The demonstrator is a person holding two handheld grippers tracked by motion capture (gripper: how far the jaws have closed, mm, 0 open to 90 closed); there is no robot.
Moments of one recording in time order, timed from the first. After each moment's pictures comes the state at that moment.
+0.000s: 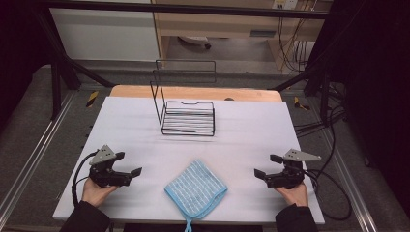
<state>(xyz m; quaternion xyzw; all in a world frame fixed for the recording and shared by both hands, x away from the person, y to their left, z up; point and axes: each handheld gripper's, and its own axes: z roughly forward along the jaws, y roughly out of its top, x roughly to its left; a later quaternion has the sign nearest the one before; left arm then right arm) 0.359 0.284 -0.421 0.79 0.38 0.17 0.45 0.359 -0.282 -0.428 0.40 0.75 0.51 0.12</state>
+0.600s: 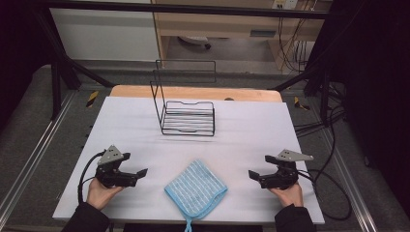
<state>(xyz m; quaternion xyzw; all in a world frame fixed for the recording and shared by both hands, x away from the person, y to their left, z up) 0.358 0.266 -0.419 0.80 0.37 0.16 0.44 0.358 -0.263 -0.428 0.40 0.76 0.49 0.12</state>
